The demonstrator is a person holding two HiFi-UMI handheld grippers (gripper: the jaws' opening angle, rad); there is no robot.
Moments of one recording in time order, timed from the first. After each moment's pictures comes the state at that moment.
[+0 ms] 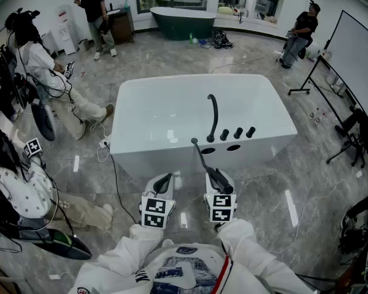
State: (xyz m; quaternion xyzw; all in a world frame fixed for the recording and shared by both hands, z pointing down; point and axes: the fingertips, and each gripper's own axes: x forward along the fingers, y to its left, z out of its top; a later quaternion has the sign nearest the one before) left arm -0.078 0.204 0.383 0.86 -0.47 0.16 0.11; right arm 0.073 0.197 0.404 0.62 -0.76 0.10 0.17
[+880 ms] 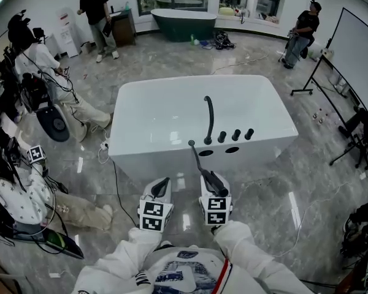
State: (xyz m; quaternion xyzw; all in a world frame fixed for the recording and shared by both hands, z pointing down) left arm -0.061 0.207 0.382 0.85 -0.49 0.18 0.11; right arm 0.077 0.196 0.401 0.60 -0.78 0.12 0.16
